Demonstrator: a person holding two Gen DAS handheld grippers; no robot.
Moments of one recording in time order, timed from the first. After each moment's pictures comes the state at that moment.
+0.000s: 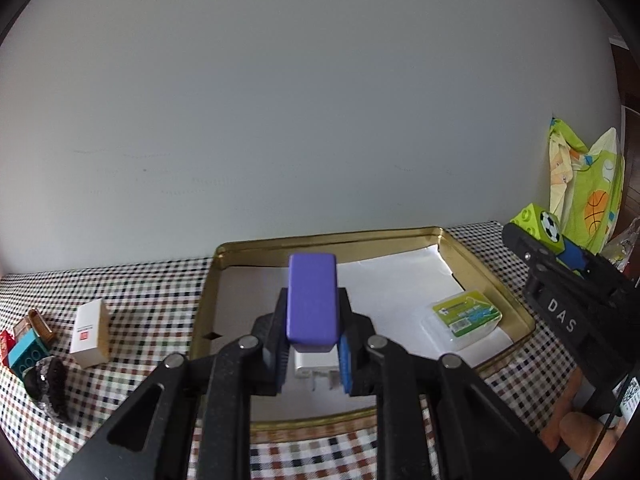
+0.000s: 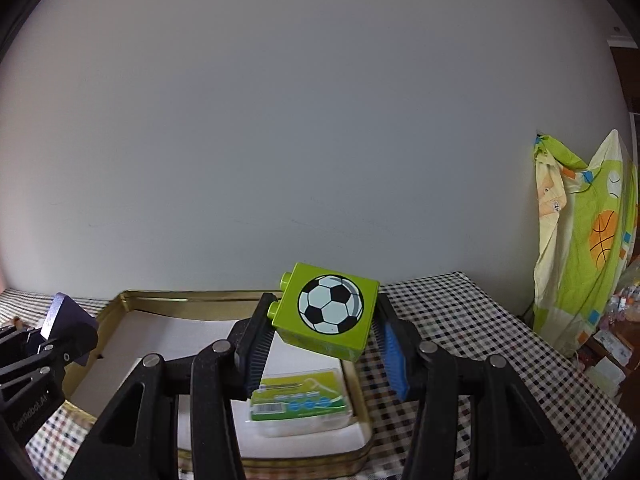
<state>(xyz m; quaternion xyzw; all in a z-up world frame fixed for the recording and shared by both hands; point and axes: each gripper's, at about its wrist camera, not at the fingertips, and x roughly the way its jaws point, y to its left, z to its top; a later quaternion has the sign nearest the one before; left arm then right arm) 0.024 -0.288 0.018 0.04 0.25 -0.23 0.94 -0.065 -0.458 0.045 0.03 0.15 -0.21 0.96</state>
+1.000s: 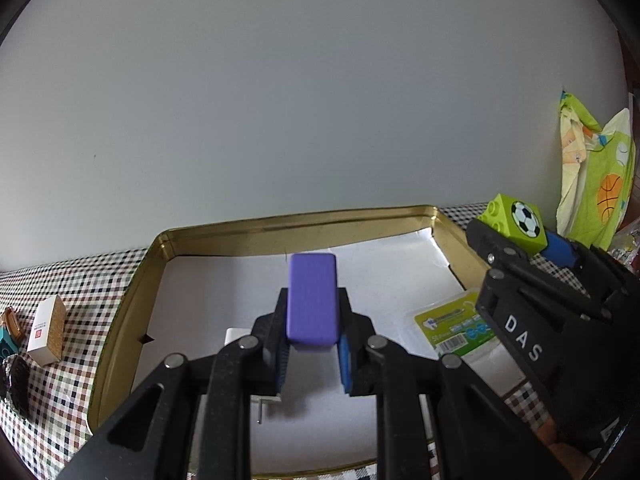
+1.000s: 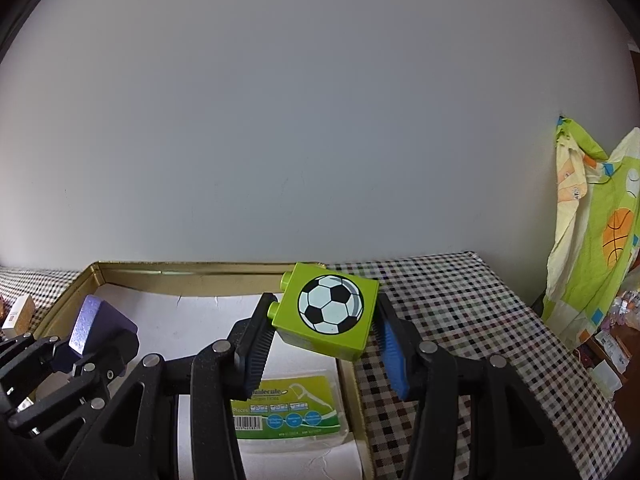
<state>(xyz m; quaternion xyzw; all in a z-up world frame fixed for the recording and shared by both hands) 0.043 -0.346 -0.005 0.06 0.28 -0.22 0.93 -0.018 -0.476 0.022 0.02 0.23 -0.20 0.95</state>
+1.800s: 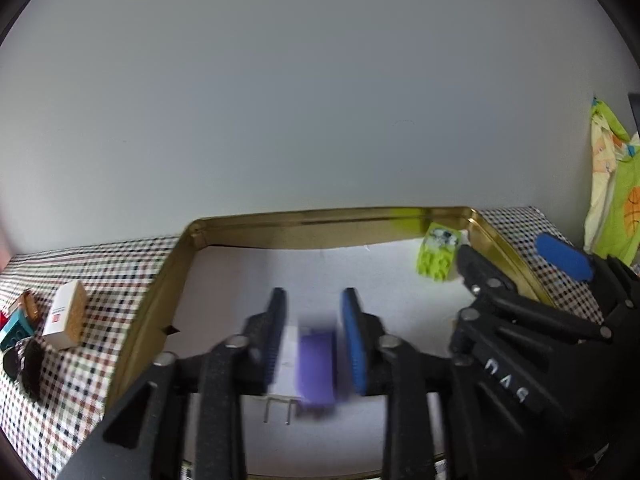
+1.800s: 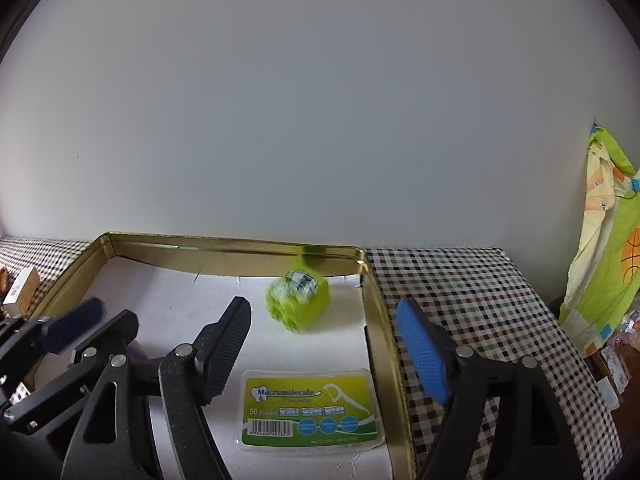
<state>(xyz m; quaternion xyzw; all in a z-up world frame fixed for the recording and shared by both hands) 0.050 -0.365 -0.009 0.05 0.29 -0.16 0.94 0.007 -0.465 0.013 0.00 0.27 -0.18 0.95</state>
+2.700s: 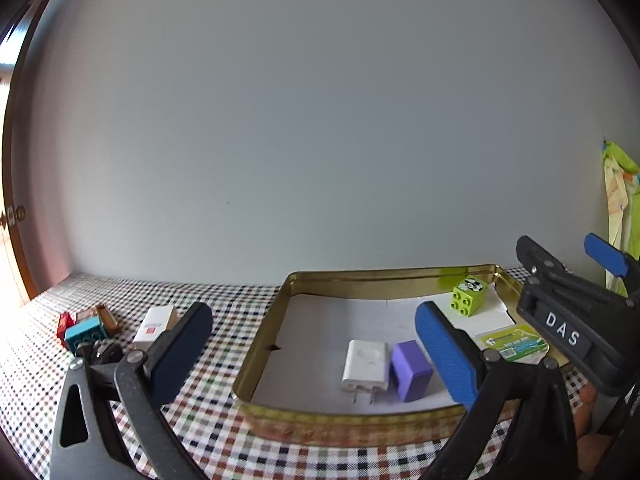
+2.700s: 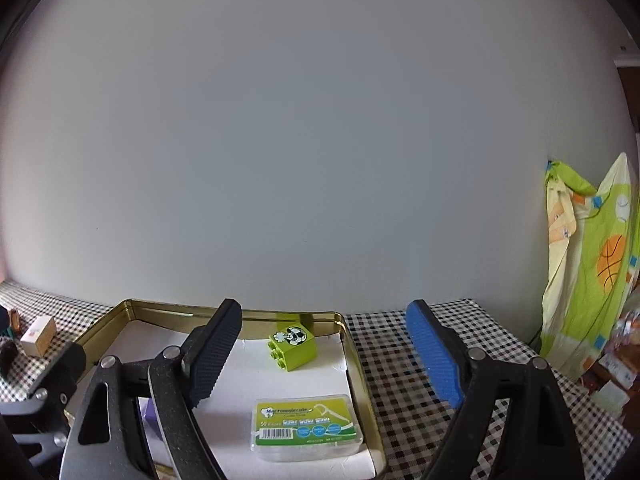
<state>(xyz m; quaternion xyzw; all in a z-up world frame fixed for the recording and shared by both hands) -0.010 -0.295 0.019 0.03 0.15 -0.09 0.98 -0.049 -0.440 0.037 0.00 0.11 -0.20 0.97</state>
